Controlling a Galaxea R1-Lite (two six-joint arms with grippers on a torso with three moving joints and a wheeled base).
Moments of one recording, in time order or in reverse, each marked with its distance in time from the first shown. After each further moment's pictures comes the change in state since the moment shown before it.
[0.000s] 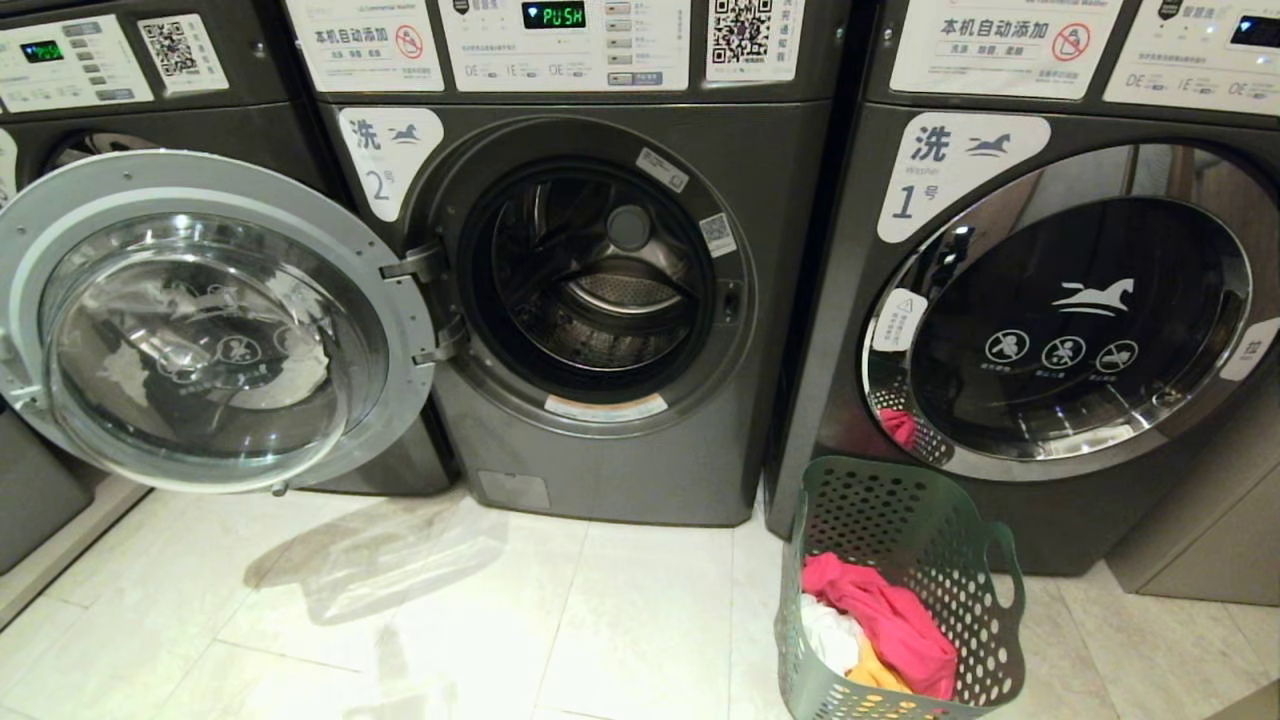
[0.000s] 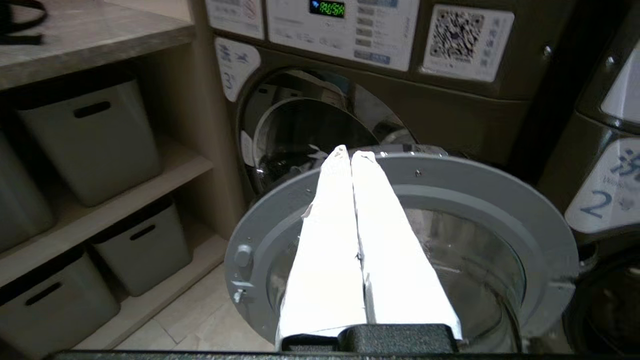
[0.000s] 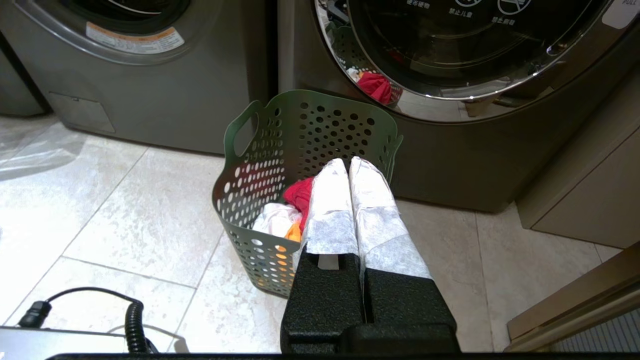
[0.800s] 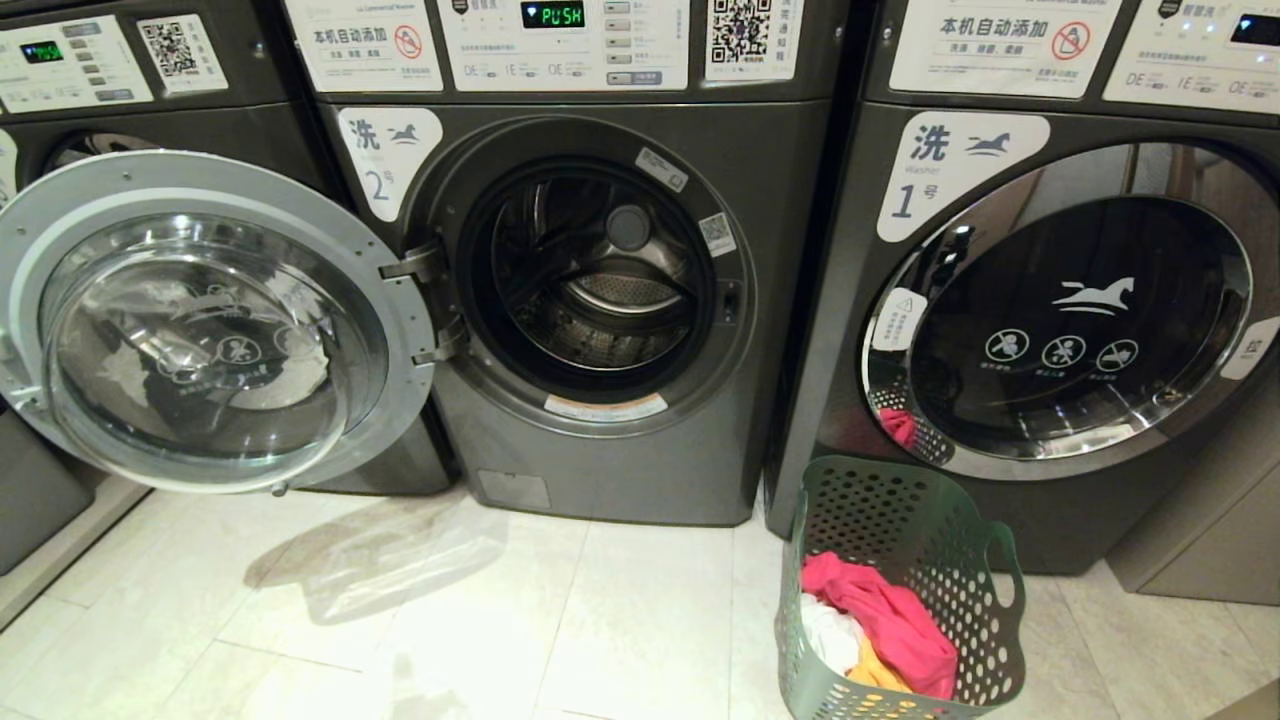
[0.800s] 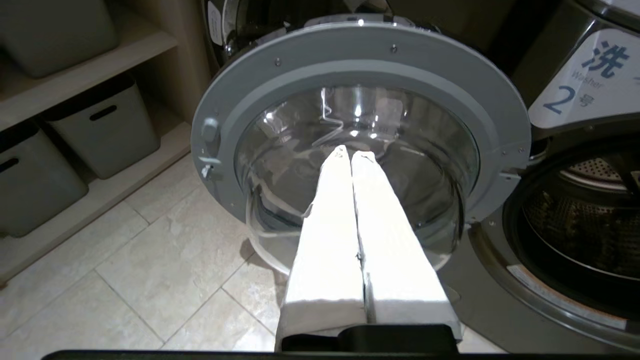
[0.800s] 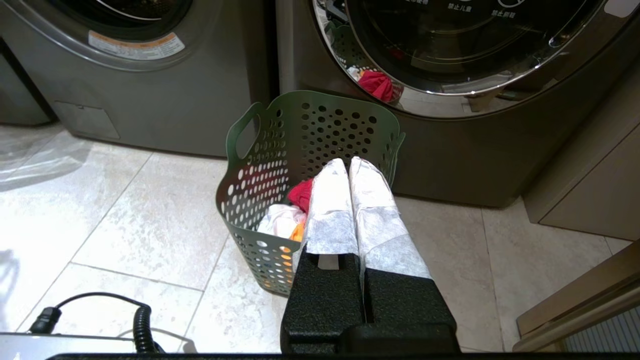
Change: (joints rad) left arm -0.005 -0.129 0.047 0.376 -0.026 -0.040; right arm 0.000 0.000 0.000 -0.002 -0.002 0.030
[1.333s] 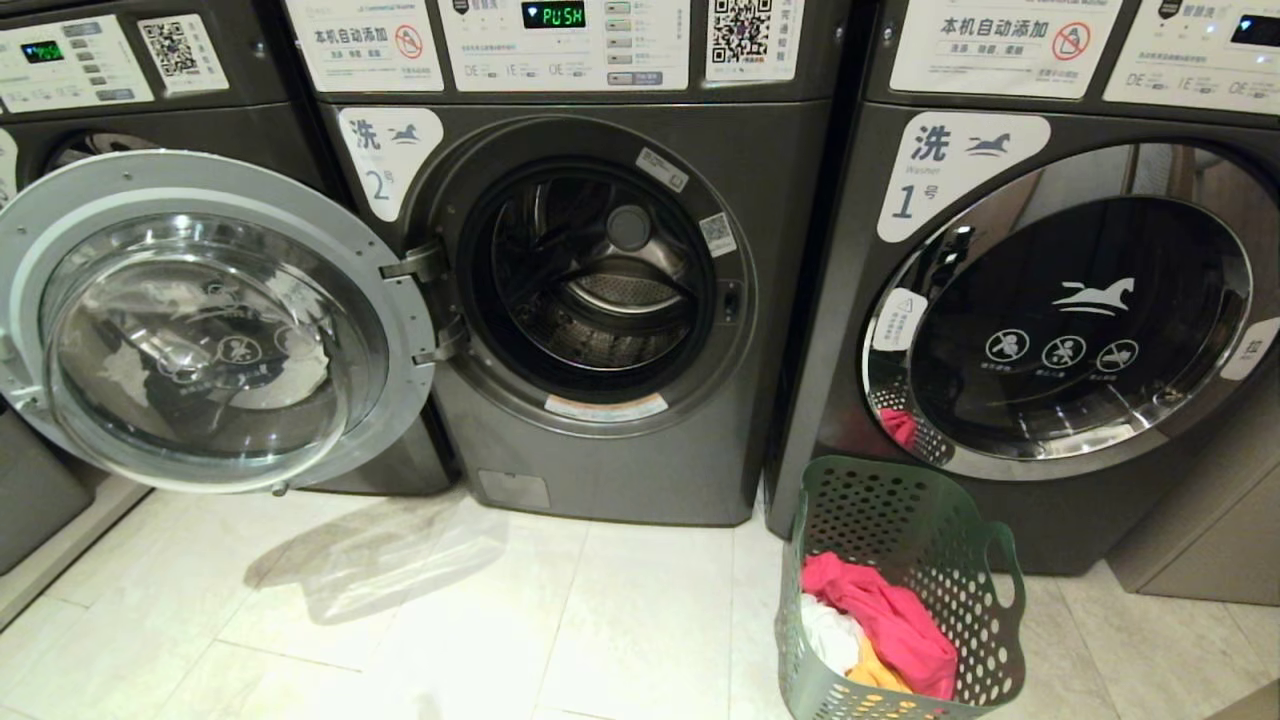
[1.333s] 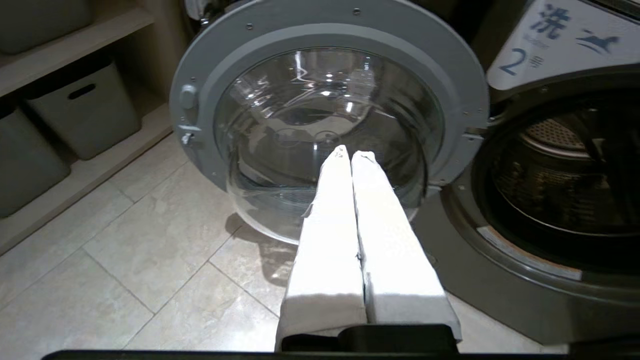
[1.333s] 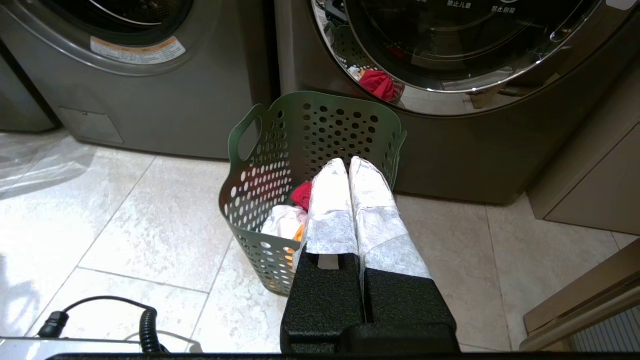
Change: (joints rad) left arm -0.022 -0.157 0.106 0.092 -0.023 0.006; right arm 0.000 0.000 0.000 -0.001 0.000 0.023
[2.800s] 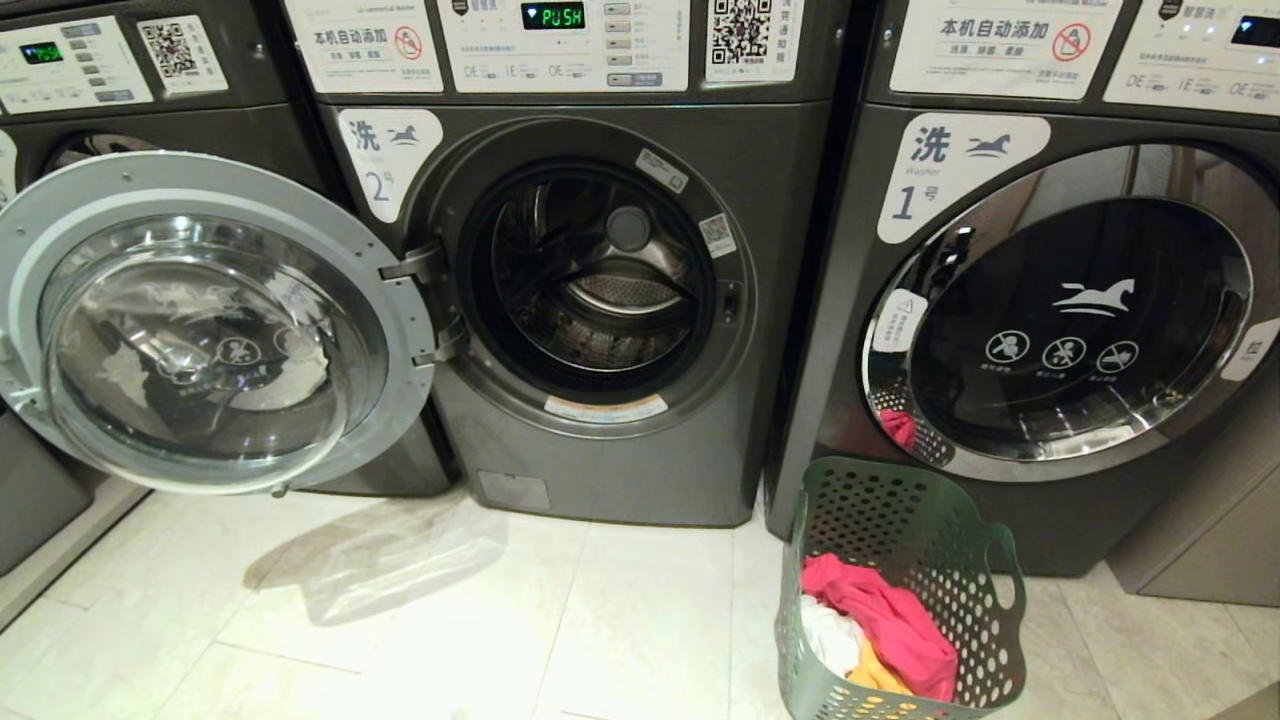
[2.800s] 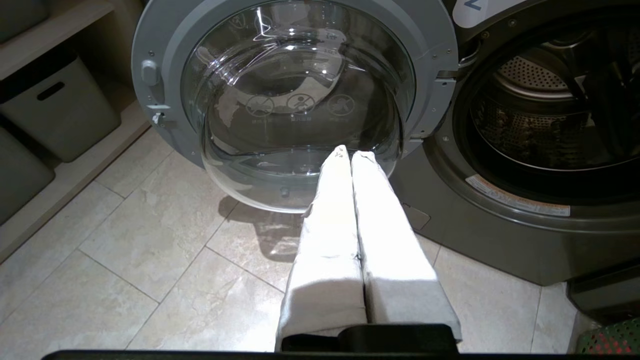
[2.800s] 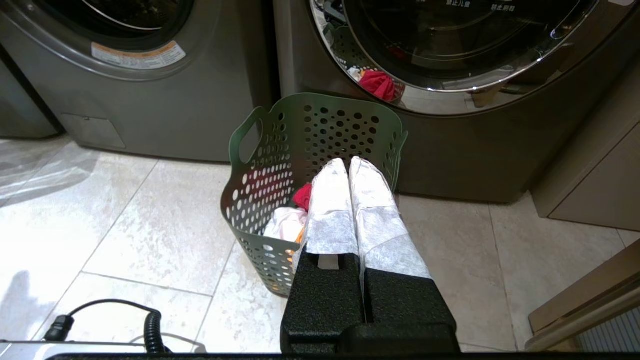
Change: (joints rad) left arm -0.053 -0.129 0.185 -0.002 -0.030 0.091; right arm 0.000 0.000 0.000 -0.001 -0.002 0.017
